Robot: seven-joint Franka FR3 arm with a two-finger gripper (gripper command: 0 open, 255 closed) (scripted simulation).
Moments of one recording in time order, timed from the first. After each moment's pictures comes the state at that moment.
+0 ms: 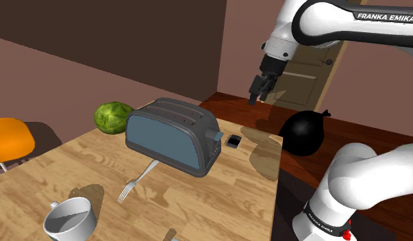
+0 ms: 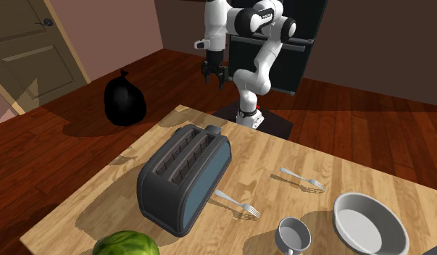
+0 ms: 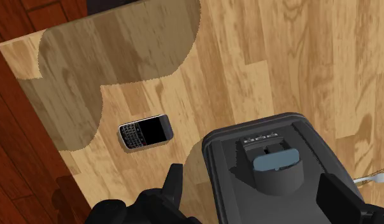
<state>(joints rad) 0.02 -0.81 0.00 -2.37 0.10 1.71 -0.03</state>
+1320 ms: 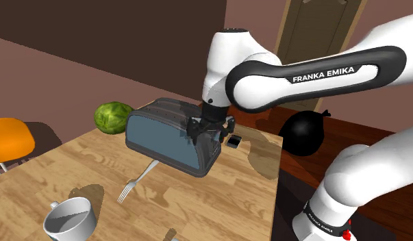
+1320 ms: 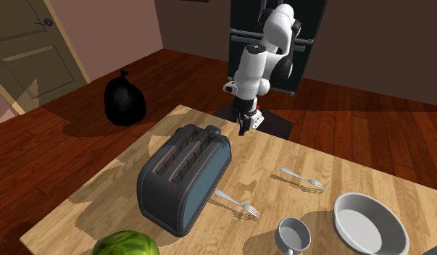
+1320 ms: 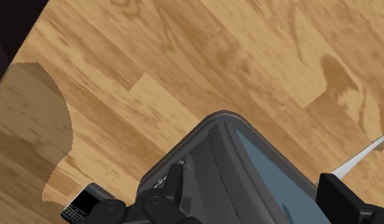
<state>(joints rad) -0.10 -0.52 0.61 -2.36 0.23 2.02 0.88</state>
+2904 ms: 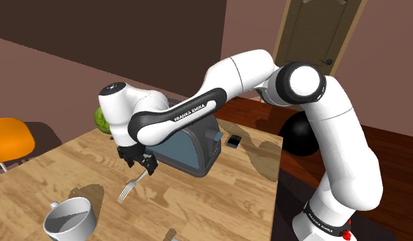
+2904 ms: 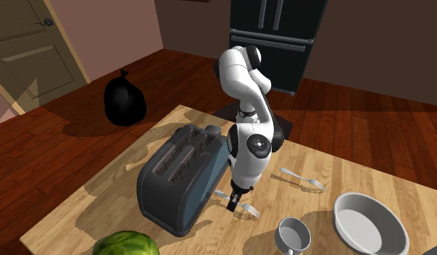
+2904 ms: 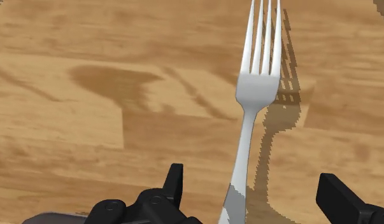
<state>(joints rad) 0.10 0.68 0.75 -1.49 -0.61 1.90 2.16</state>
